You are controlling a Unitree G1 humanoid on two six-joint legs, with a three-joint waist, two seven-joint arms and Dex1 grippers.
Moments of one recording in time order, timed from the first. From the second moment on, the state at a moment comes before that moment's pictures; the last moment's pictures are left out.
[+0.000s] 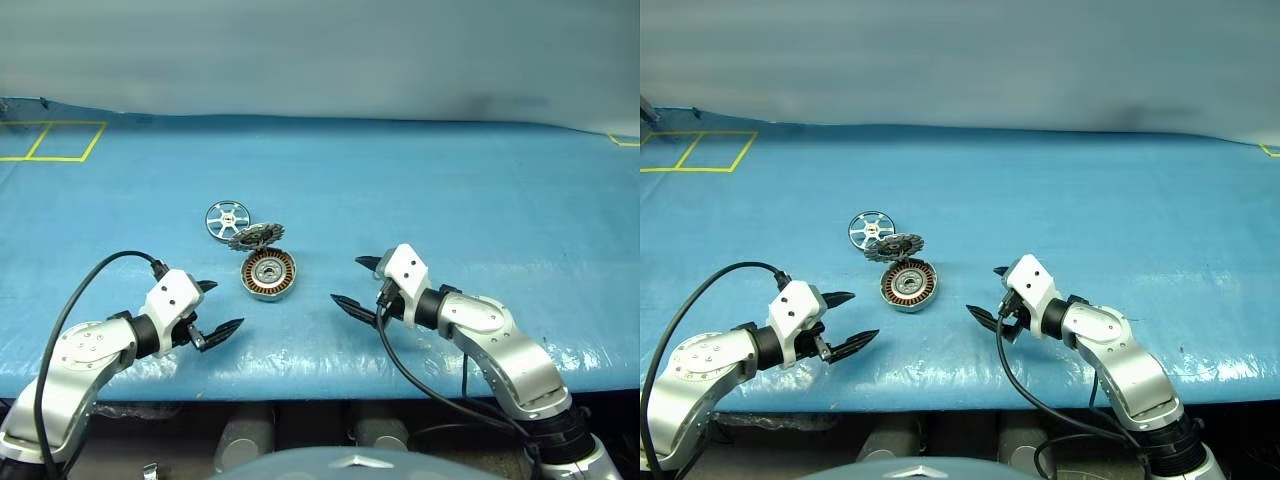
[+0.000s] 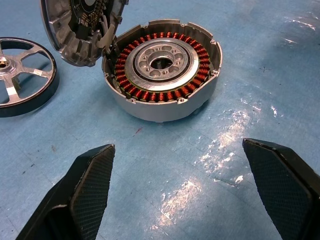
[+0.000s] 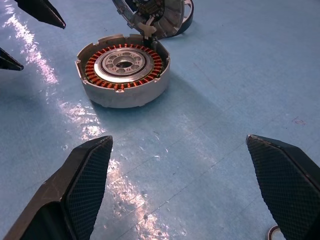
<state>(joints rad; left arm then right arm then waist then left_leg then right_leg) 0.23 0.76 0.09 -0.51 -0.32 0.51 -0.74 -0.06 -0.52 0.18 -0.48 0.26 0.57 0.65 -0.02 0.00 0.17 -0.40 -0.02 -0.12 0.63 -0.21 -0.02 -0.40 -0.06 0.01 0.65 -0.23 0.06</state>
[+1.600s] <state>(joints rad) 0.21 0.75 0.09 -0.50 -0.31 0.51 -0.74 -0.51 -0.77 0.56 -0.47 0.07 0.61 0.98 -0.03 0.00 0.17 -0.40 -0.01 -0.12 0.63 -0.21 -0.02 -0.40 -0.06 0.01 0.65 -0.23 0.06</state>
